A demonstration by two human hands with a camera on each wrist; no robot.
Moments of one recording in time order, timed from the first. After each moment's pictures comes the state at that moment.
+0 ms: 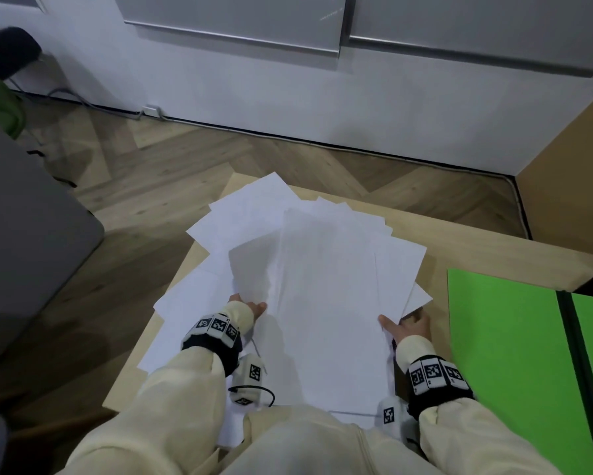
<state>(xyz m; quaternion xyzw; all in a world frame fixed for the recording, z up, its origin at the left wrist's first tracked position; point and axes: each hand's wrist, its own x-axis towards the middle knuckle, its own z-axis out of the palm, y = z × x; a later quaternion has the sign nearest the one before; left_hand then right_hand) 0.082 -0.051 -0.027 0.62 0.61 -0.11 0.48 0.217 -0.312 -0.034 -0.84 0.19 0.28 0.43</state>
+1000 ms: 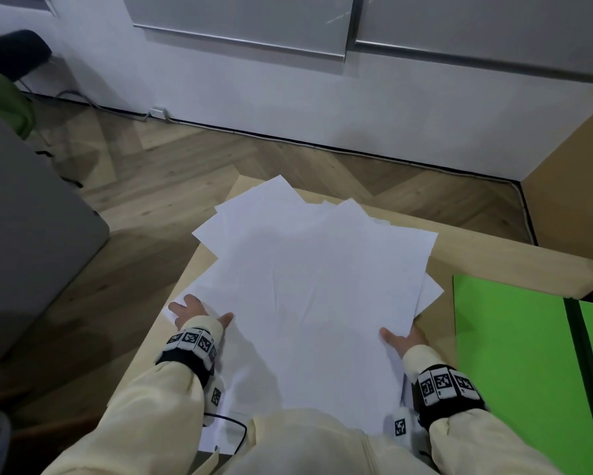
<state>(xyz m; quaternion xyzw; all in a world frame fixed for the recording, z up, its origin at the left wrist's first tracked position) 0.022 0.006 -0.061 0.68 0.66 -0.09 0.29 0.208 -0.311 -0.030 -0.85 0.14 0.33 0.39</state>
